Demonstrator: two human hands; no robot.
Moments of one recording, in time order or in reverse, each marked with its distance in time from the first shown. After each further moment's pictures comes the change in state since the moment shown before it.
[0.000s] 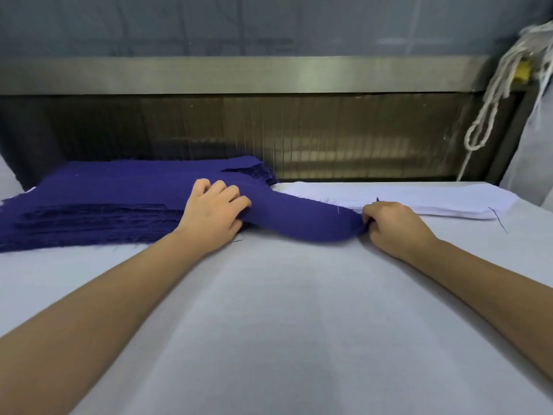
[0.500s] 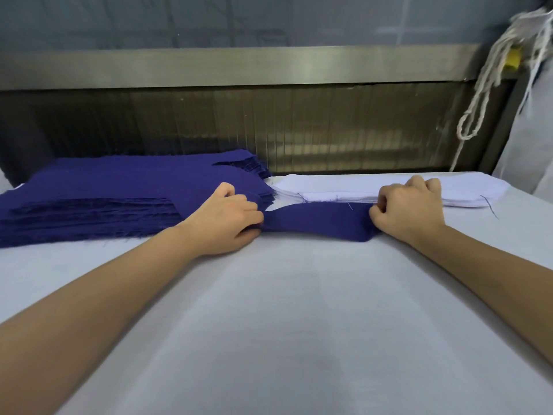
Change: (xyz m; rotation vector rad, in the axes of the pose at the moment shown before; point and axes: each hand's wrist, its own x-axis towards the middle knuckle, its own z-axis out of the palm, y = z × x) left_hand 0.001 0.018 -0.005 -0.141 -0.097 0.338; right_hand -0.002 0.022 0.000 -0.301 0.173 0.190
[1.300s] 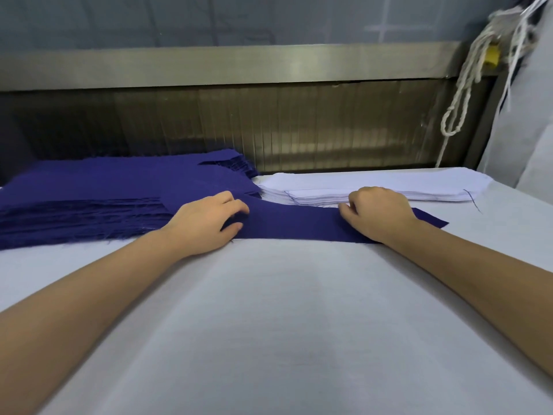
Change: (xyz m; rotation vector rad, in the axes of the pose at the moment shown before) left_hand 0.000 0.001 0.004 -0.262 -0.134 -0.335; right_hand -0.003 -0.017 -0.003 0.051 -0.157 -0.105
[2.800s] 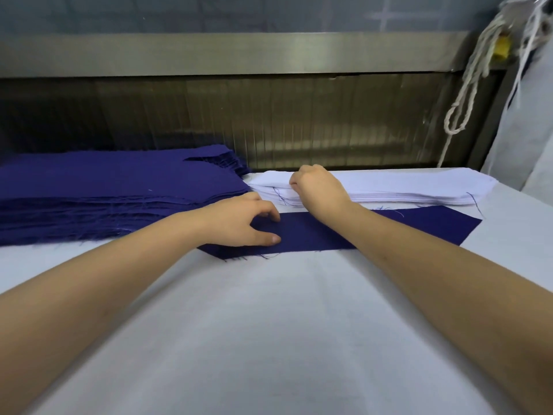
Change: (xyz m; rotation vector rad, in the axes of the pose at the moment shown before) left_hand 0.043 0.050 -0.007 -0.251 -0.313 0.033; right_hand 0.064 -0.053 0.018 0.129 0.043 -0.177
